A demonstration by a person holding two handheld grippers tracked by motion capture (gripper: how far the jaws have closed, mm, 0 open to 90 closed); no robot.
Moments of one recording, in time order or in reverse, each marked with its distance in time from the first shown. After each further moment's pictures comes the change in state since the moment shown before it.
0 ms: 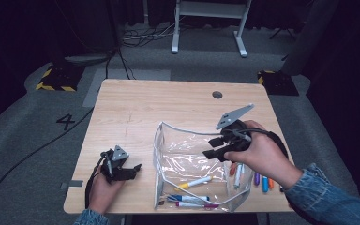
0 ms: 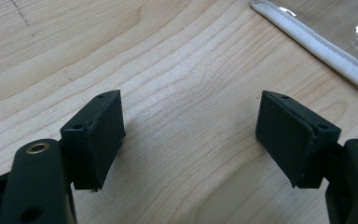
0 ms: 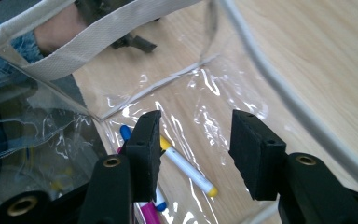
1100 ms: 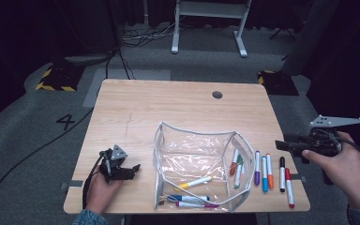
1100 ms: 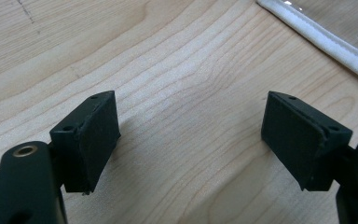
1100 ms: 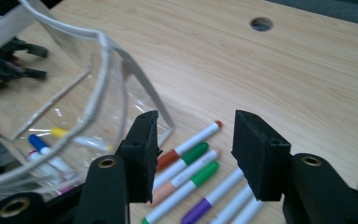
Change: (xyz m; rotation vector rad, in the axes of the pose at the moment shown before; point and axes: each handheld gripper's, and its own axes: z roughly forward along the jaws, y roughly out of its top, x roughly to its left) left arm 0.005 -0.001 -0.001 0.008 -0.009 -0.001; right arm -0.077 -0.144 -0.107 -0.228 -0.280 0.341
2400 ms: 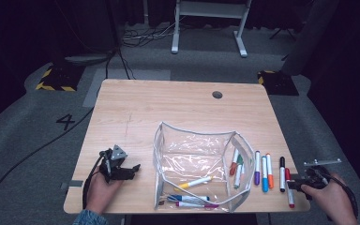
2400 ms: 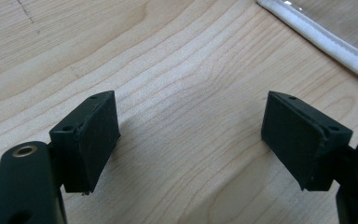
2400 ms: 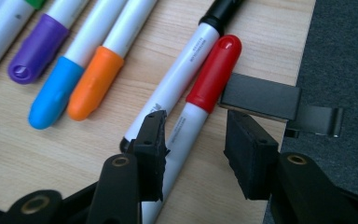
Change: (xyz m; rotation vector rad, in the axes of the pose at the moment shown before) left arm 0.000 0.000 0.000 0.000 0.000 0.001; right arm -0.069 -0.159 0.062 0.365 -0.195 0.254
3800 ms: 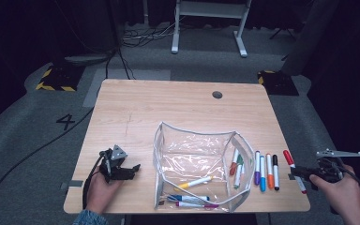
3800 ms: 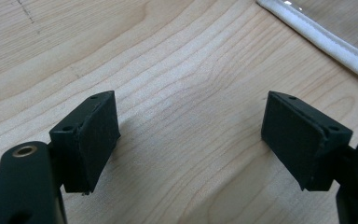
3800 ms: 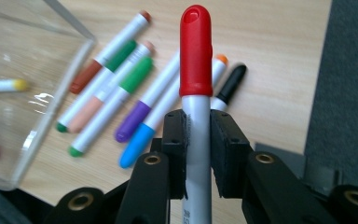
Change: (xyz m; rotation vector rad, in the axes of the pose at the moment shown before) left arm 0.000 0.000 0.000 0.000 0.001 0.000; right arm 0.022 0.026 -0.061 -0.223 0.117 -0.025
